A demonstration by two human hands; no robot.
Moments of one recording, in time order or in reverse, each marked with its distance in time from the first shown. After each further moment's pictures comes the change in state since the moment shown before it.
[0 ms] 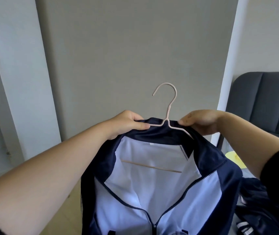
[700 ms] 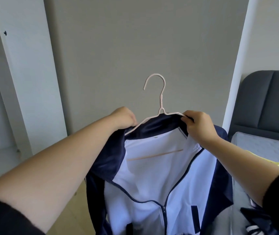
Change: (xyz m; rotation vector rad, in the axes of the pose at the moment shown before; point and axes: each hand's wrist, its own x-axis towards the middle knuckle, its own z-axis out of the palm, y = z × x) left_hand 0.011 -0.002 -0.019 0.383 0.283 -0.341; right_hand 0.027 0.023 0.054 -0.586 1.011 -0.580
